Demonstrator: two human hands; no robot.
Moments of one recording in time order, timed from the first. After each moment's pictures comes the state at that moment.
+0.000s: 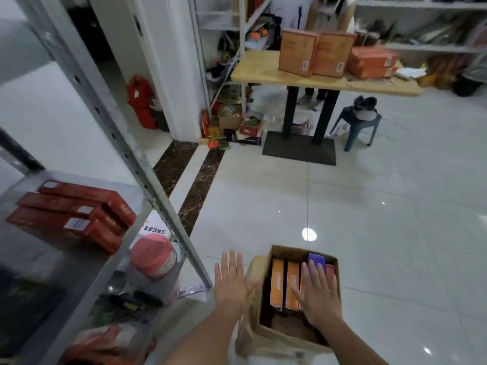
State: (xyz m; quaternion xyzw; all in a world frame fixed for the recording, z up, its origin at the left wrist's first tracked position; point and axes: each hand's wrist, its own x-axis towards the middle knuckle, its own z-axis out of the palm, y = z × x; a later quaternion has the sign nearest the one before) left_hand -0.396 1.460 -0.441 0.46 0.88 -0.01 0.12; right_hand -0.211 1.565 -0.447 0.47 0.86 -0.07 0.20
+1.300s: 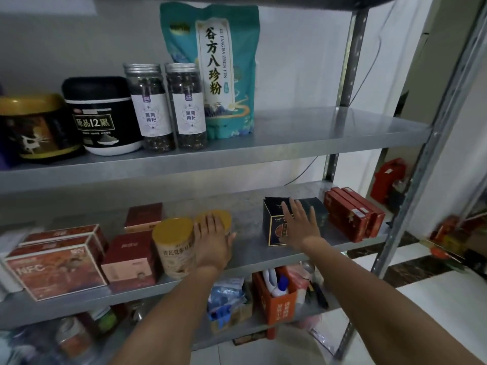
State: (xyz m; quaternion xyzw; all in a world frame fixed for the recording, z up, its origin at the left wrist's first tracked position) left_hand -0.395 1.005 -0.232 -0.09 0.99 0.01 -0.10; right_hand -0.465 1.225 -0.211 -0.13 0.99 0.02 -0.01
